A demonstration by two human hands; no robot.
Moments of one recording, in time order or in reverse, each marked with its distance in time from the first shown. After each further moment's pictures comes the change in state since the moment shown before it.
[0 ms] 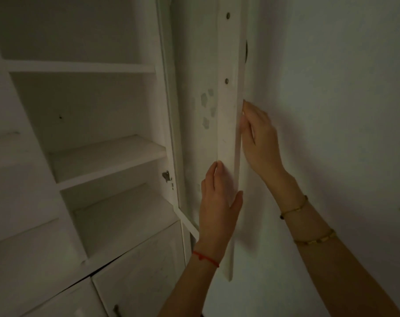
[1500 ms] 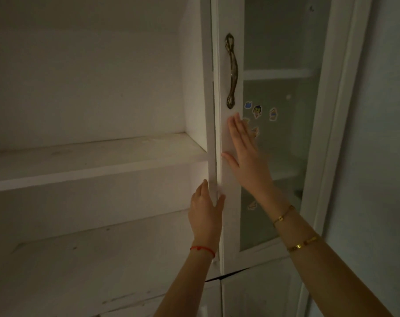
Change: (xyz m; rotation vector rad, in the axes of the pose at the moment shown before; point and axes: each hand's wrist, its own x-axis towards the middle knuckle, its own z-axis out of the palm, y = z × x) left_hand 0.012 -0.258 -0.273 0.366 0.332 -0.447; right_hand 0.003 -0.216 0.328 0.044 -0.321 -0.237
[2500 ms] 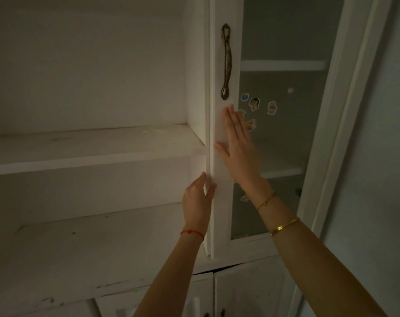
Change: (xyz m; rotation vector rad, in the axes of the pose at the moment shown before) left_hand 0.025 -0.016 0.013 -0.028 0.016 0.006; right_hand 0.019 0.009 0.031 -0.011 0.011 -0.004
